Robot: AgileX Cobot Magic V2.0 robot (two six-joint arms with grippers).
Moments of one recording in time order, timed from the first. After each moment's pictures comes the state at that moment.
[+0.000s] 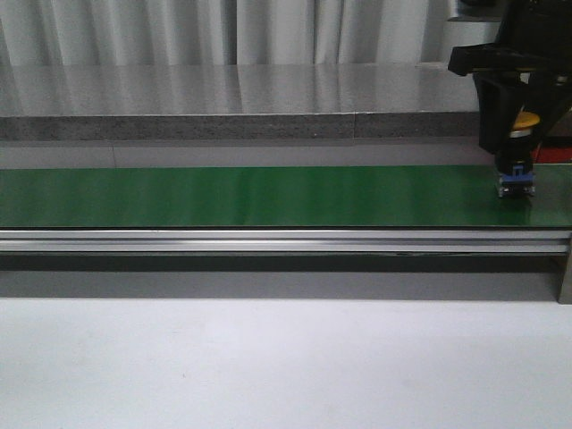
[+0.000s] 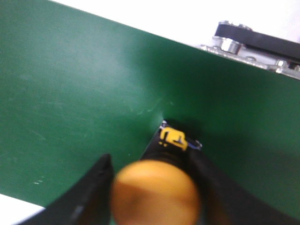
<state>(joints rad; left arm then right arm) 0.16 1.23 -1.32 -0.30 1.02 0.33 0.12 1.88 -1.62 0.09 1.12 -0.12</state>
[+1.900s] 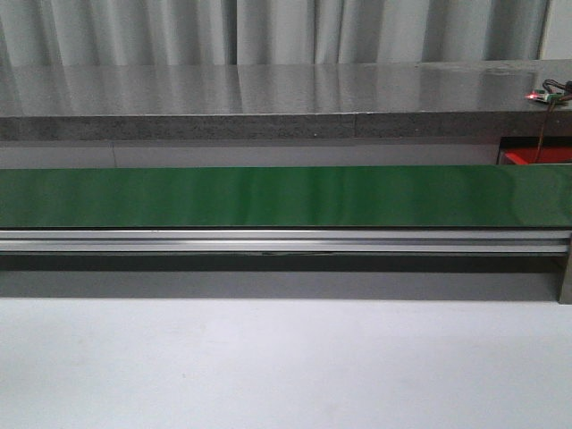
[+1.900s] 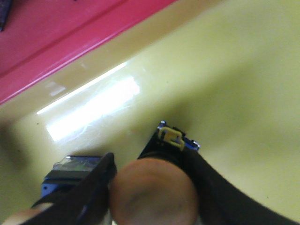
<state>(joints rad) 0.16 1.23 -1.32 -0.30 1.02 0.33 -0.54 1.77 -1.18 0.10 0.76 0.01</state>
